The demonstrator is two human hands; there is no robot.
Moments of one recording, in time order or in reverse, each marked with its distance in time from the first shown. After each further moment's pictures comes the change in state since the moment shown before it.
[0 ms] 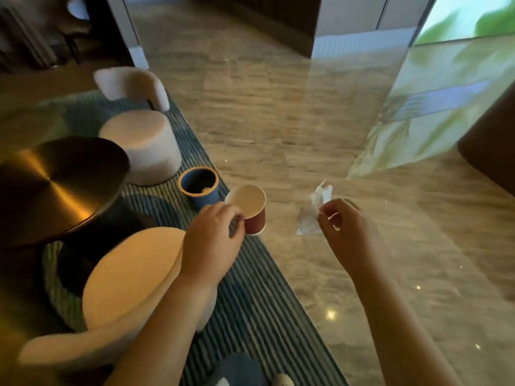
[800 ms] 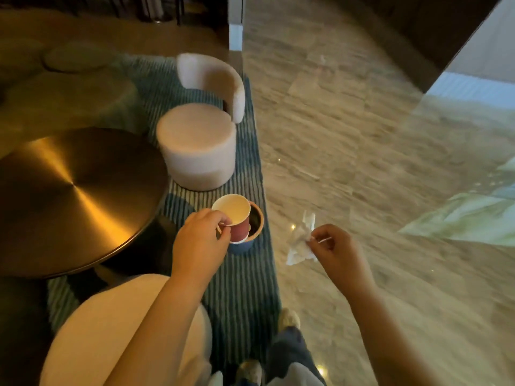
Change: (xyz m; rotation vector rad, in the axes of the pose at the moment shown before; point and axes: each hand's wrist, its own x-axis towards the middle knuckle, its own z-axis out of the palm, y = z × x) left_hand 0.339 -0.289 0.070 0.009 0.076 -0.582; right_hand 0.440 -0.068 0.275 0.130 -0.529 -0.058
